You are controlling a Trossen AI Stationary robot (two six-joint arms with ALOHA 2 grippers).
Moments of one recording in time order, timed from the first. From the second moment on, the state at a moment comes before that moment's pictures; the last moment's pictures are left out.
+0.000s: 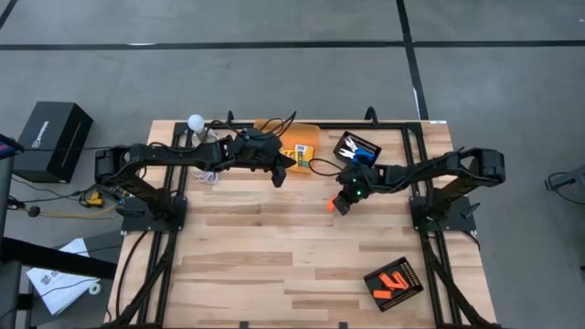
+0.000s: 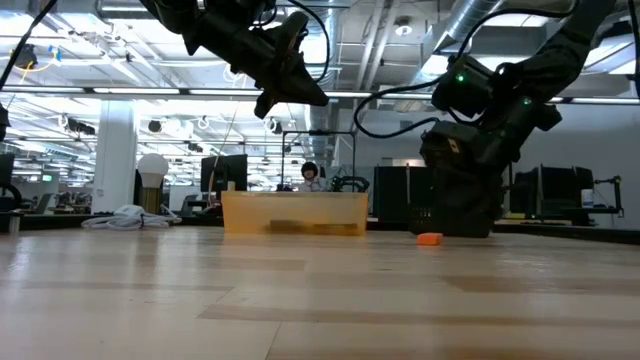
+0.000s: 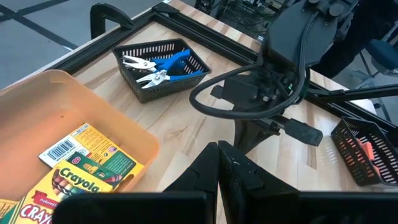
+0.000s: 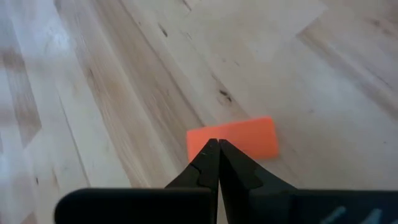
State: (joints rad) left arm 0.27 1.48 0.98 0.03 0.05 -0.32; right arm -0.22 1.49 0.52 0.07 -0.20 0.58
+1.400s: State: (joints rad) left arm 0.28 1.48 0.98 0.03 0.05 -0.31; right arm -0.29 1.45 0.47 0.15 -0.26 0.58
